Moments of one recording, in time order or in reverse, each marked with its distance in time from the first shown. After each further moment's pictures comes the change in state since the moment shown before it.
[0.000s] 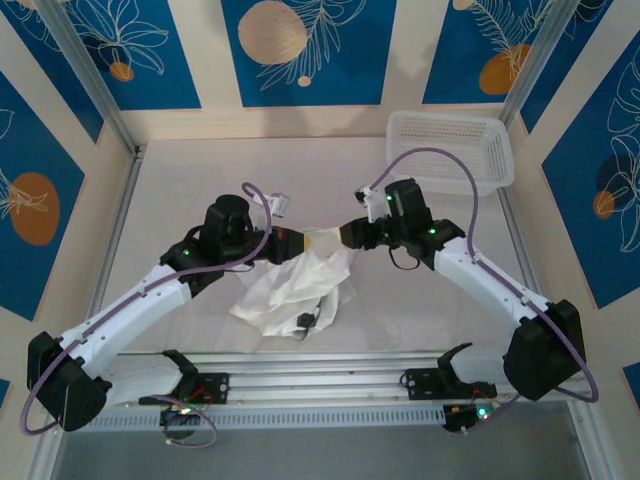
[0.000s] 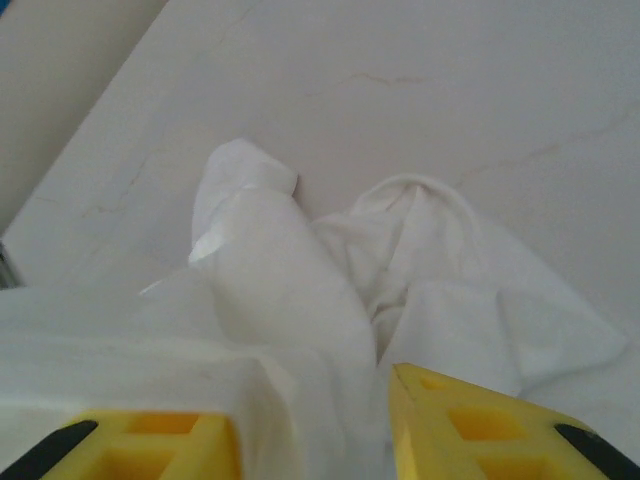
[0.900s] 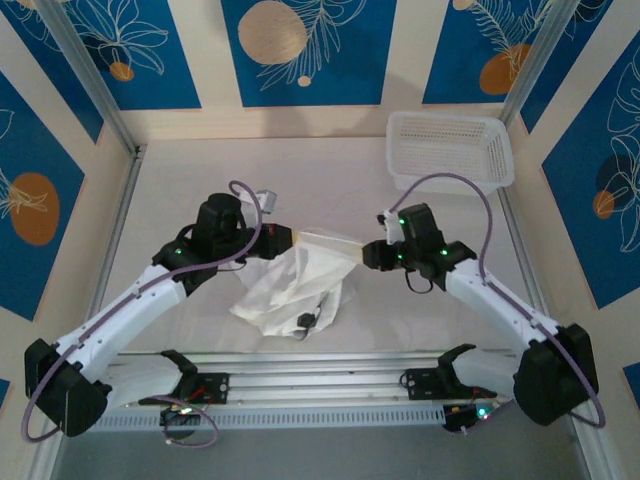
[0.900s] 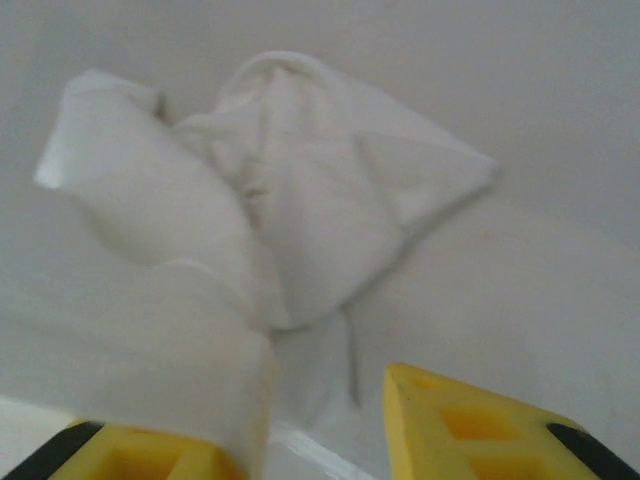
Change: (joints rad) left arm 0.058 -0.023 0.001 -0.068 -0.068 0.000; right arm -0.050 -0.153 -0.217 -0.063 0.168 0.053
